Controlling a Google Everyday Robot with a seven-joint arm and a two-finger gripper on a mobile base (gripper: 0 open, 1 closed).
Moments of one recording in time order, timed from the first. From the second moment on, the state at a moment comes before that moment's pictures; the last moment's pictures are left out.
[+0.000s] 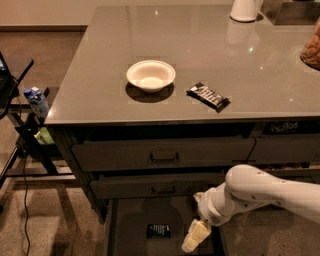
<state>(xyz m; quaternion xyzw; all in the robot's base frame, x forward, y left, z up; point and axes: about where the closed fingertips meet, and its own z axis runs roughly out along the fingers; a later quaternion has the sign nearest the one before) 0.395 -0.109 0.529 -0.55 0.80 0.22 0.15</state>
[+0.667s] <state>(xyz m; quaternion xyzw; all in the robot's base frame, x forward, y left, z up) 0.392 -0.092 0.492 -0.55 0.79 0.23 0.15</state>
